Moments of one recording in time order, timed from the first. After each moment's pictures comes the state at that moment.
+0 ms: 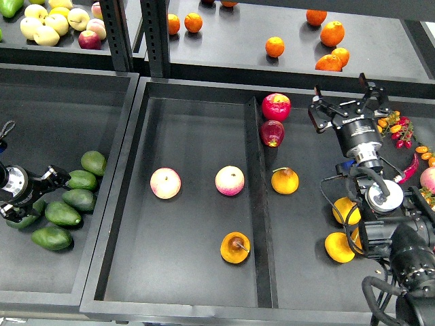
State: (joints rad) left arm -0.80 0.44 -0.36 -0.47 0.67 -0.49 0.49; right arm 0.76 0.01 1.43 0.43 -0.07 0.58 -0.07
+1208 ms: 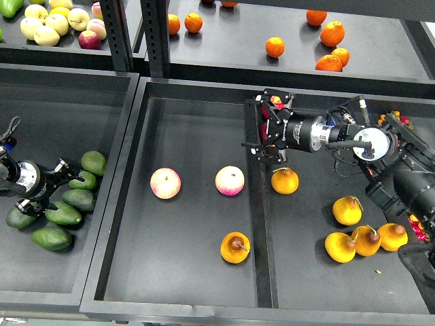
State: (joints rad) left arm -0.83 0.30 -0.43 -0.47 0.66 -0.49 0.49; right arm 1.00 -0.22 0.18 0.59 -0.02 0.58 -0.49
